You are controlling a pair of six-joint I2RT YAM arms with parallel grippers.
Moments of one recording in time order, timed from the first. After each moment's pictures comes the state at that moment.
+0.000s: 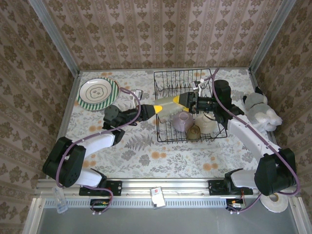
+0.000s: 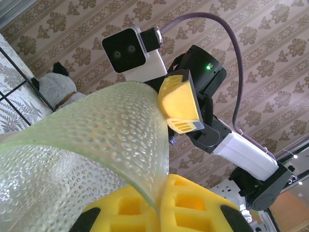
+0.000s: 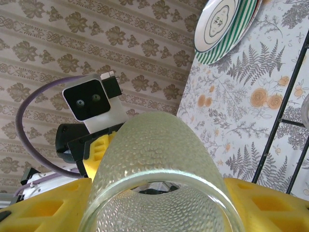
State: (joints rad) left arm -0.57 1.40 0.61 1.12 0.88 -1.22; right arm 0.27 1.30 0.96 0.01 -0.95 0.90
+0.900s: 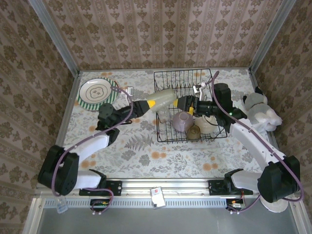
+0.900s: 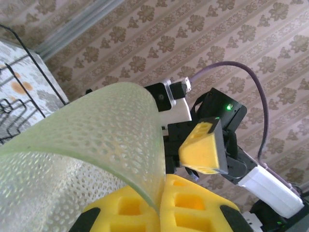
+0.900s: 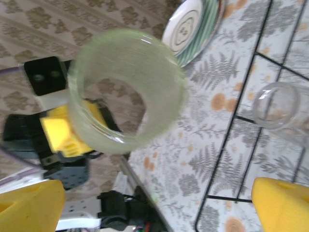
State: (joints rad) left arm -0.48 1.27 0.60 0.91 0.80 -1.13; right arm 0.30 1.22 0.95 -0.20 -0.77 0.71
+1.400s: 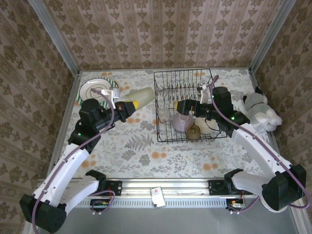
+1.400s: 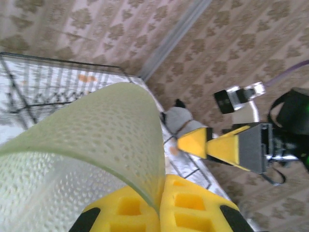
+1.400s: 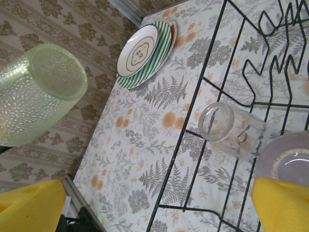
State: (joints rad) left arm -0.43 0.86 0.84 -0.15 0.53 -0.56; right arm 0.35 1.14 0.95 -0.30 -0.49 0.55
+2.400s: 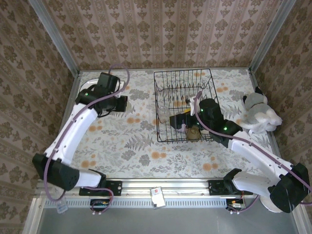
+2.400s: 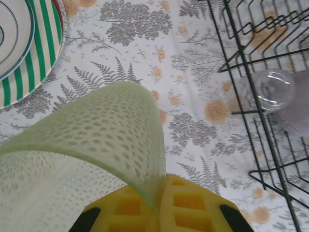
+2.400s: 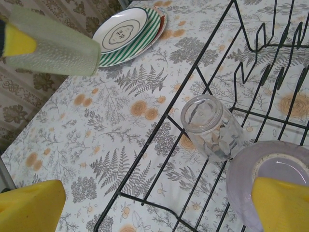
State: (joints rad) left arm -0.43 1.38 1.47 -1.07 0.01 -0.18; right arm 0.56 1.08 0.84 -0.24 -0.21 0.32
